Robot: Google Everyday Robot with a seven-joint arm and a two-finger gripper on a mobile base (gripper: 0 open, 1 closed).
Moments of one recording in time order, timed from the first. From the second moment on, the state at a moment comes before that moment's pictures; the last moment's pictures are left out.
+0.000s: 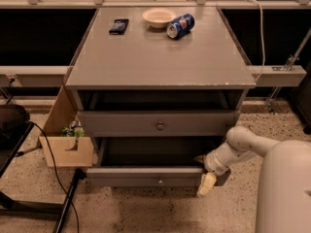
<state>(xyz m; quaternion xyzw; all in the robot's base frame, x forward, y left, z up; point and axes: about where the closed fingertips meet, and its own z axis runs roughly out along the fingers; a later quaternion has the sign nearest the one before) 0.536 -0.179 0.388 -0.60 0.74 0.29 0.14</state>
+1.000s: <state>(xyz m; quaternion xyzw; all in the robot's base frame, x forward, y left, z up) 0.485 -0.201 0.396 -0.58 0.75 0.28 0.16</state>
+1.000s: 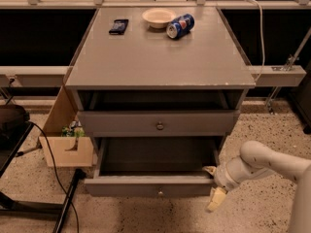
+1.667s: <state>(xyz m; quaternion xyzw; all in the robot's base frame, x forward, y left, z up) 0.437 -0.196 0.410 -0.62 0.74 0.19 0.20</state>
